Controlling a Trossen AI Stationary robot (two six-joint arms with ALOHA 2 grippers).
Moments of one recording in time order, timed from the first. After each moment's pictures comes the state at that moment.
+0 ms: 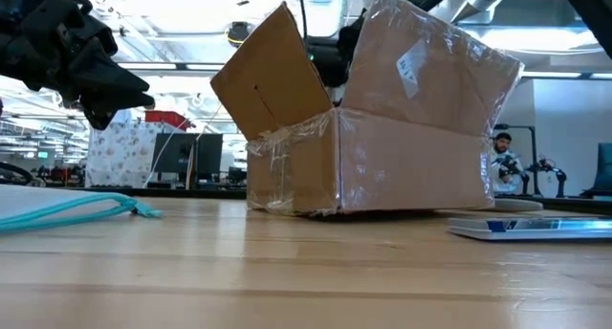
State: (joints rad) left arm 0.12 0.01 0.10 -0.29 -0.05 -0.40; right arm -0.17 2.04 1.43 -0.74 0.08 0.26
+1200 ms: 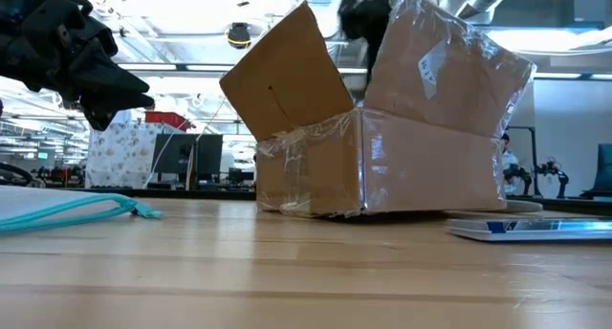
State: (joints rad) left arm 0.12 0.01 0.10 -0.29 -0.05 -0.40; right arm -0.16 1.71 1.60 -1.13 0.08 0.22
